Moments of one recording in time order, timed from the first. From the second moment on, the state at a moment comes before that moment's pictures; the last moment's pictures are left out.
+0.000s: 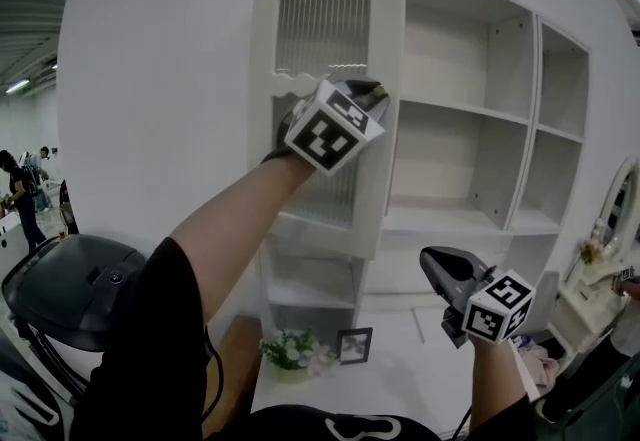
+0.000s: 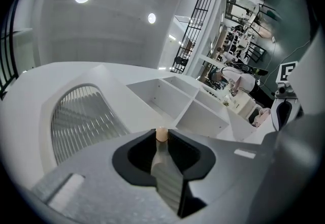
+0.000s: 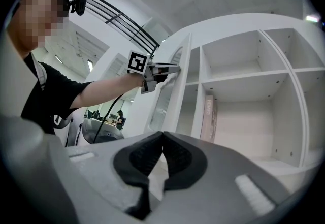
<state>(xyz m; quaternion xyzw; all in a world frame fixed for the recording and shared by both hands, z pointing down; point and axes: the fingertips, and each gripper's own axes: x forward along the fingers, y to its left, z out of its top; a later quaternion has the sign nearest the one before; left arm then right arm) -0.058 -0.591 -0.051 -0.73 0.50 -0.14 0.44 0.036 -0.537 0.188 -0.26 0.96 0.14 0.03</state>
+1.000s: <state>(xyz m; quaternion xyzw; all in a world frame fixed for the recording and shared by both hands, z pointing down) -0.088 -0.502 -0.052 -0.77 0.48 -0.08 0.42 0.019 -0.449 0.190 -0.28 0.95 0.15 0.00</state>
